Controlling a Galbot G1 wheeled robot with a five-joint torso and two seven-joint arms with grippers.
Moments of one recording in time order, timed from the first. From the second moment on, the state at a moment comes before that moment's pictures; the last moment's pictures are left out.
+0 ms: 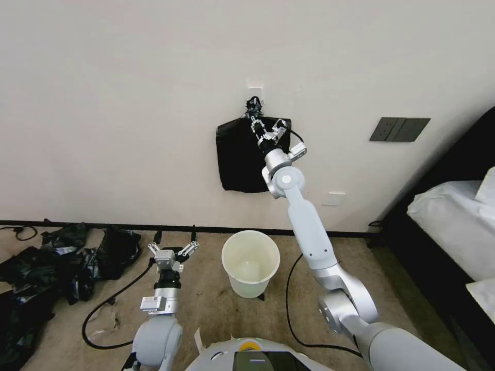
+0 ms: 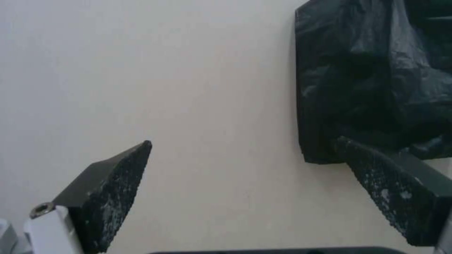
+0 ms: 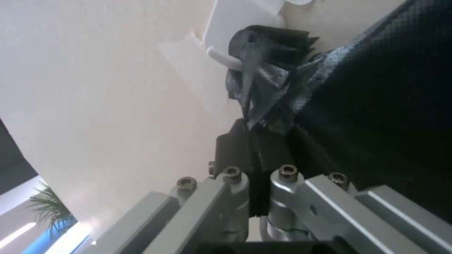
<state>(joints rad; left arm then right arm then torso) 1.68 -1.43 -0.51 -2.19 -0.04 -0.29 -0.15 -0.39 1.49 0.18 1.56 1.26 -0.09 0.08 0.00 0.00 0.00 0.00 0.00</state>
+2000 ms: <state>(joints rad) 1.66 -1.41 -0.47 -2.18 -0.04 -0.29 -0.15 -1.01 1.23 0.04 2.05 0.75 -0.03 0.01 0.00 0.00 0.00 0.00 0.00</state>
